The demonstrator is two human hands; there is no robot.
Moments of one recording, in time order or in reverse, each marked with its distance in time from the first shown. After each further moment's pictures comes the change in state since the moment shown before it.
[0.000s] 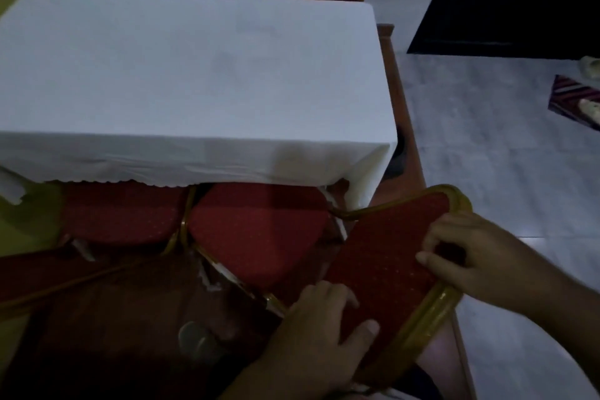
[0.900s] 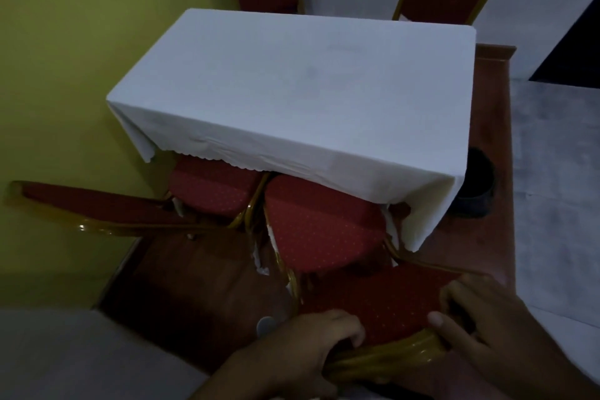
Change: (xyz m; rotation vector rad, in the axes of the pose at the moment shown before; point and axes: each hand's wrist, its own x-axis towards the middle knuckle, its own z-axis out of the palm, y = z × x) left_hand -0.013 0.009 0.005 -0.010 -0.130 0.076; right_hand -0.015 0.033 0.022 0.096 -0.052 -0.126
